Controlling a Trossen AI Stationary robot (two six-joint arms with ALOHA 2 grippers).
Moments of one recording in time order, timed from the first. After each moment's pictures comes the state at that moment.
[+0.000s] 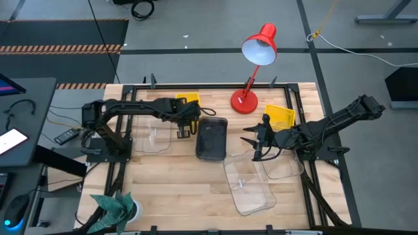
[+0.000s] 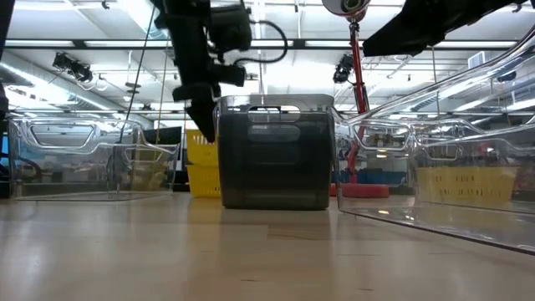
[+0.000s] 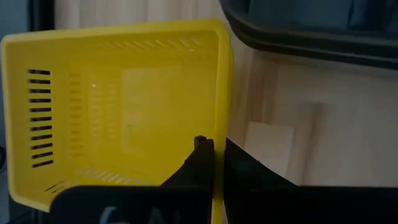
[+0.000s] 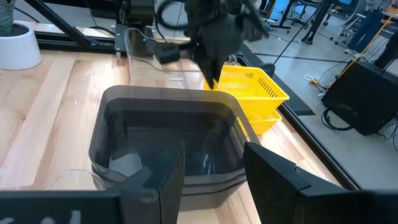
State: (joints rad) left arm 0.22 1.67 1.22 -0.78 -0.27 0.20; right arm 0.34 0.97 0.59 -0.02 0.65 0.04
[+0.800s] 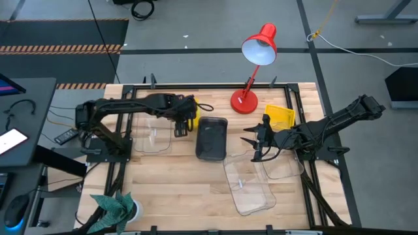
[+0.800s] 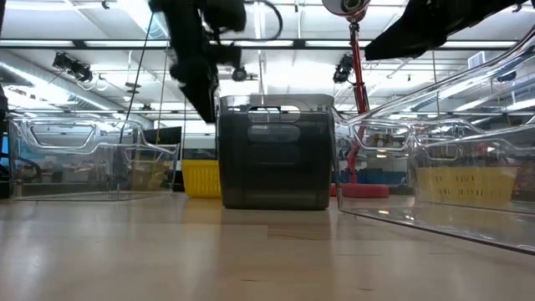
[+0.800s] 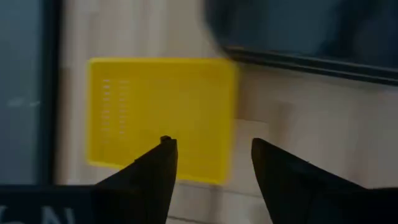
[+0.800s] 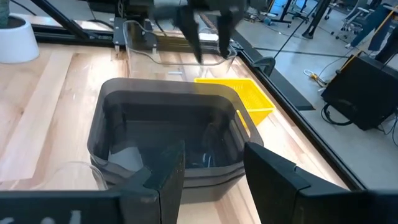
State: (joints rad) left arm 0.22 1.58 1.30 -0.91 -0.19 0.19; right arm 0.34 0.97 0.59 -0.05 0.65 0.07
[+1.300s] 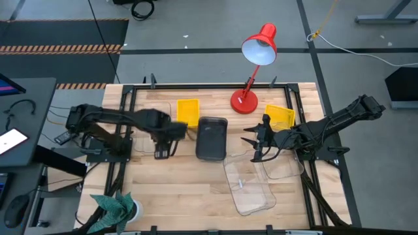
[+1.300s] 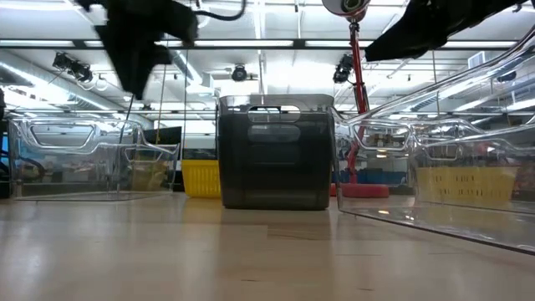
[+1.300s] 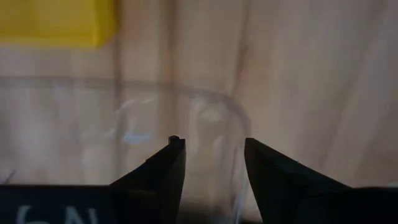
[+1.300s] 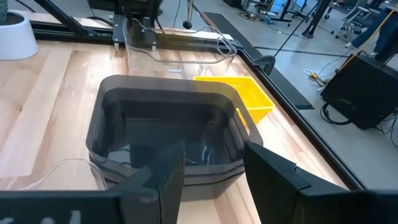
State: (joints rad) left arm -0.05 1.50 1.31 -1.35 -0.10 -0.12; right arm 0.34 0.97 0.59 -0.06 0.65 0.06
